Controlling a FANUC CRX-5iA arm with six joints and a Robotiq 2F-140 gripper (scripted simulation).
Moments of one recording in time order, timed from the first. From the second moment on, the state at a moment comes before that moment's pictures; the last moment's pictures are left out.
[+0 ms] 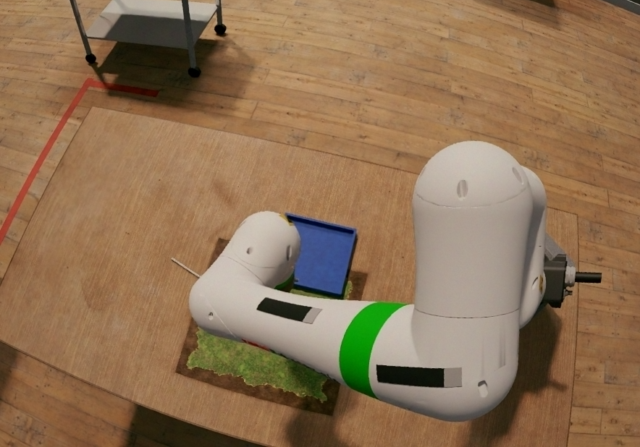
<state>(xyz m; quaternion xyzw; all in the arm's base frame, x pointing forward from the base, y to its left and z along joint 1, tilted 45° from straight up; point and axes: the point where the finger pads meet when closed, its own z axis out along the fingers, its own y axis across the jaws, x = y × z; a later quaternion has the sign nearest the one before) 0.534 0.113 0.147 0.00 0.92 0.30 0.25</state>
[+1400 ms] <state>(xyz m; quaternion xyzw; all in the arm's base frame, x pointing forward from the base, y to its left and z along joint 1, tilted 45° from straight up) 0.496 0.098 0.111 0.47 0.79 0.38 0.07</state>
